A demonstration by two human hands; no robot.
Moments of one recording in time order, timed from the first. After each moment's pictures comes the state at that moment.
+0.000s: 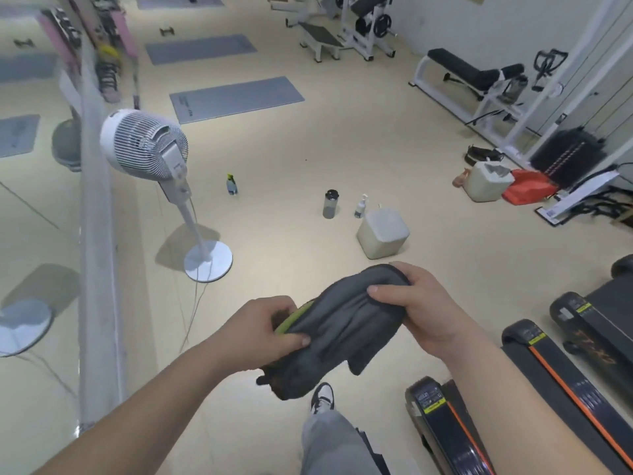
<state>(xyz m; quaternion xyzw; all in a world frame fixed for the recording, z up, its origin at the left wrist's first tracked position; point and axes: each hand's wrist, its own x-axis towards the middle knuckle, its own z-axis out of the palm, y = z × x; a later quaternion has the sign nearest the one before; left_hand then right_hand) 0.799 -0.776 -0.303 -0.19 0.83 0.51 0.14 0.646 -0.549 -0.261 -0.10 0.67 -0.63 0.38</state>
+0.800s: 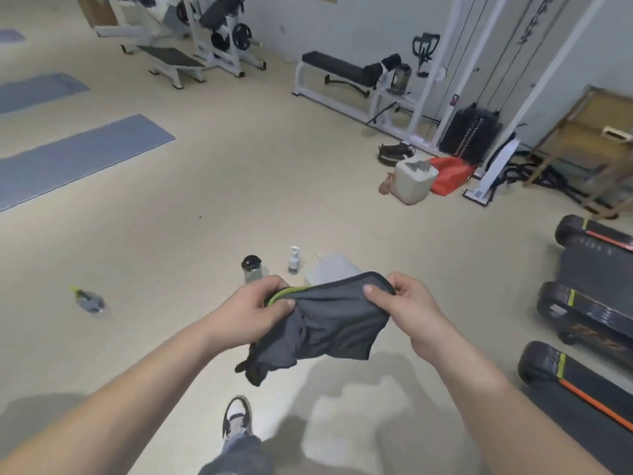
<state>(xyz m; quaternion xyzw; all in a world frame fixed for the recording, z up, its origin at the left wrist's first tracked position) 0.157 -0.946 -0.551 0.03 0.85 0.50 0.13 0.130 -0.671 -0.529 0.09 0.78 -0.60 0.15</state>
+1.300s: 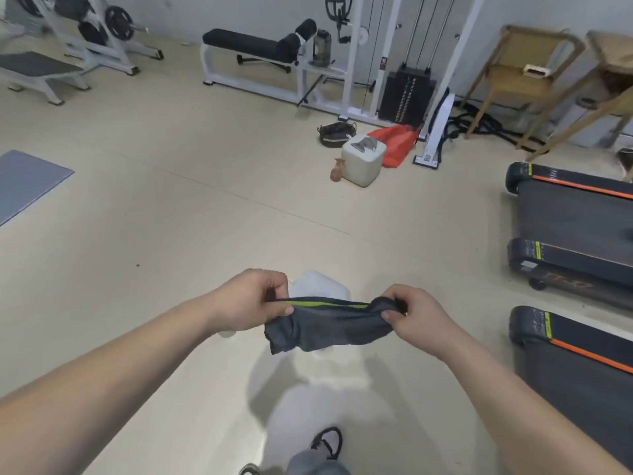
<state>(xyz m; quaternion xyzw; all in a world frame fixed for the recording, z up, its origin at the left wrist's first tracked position) -0.159 -0.952 -0.553 0.22 0.87 0.33 0.28 -0.056 -0.649 -0.560 0.15 0.88 -0.42 0.14</state>
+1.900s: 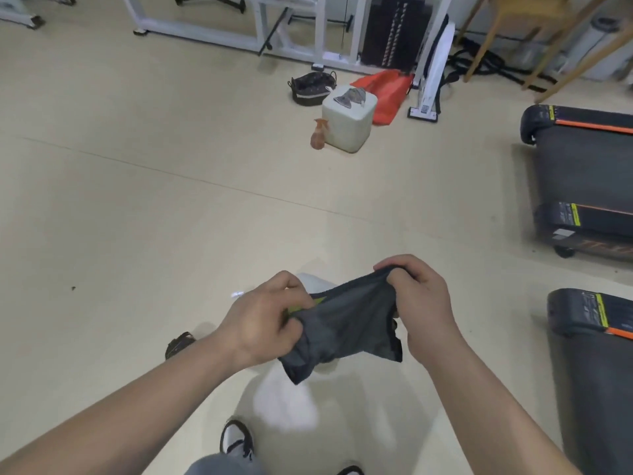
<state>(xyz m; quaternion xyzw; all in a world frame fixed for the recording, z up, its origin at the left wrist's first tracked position) -0.343 -0.880 -0.756 0.32 0.87 0.33 0.19 -0.268 -0.650 -0.705 0.37 0.69 -0.63 -0.04</state>
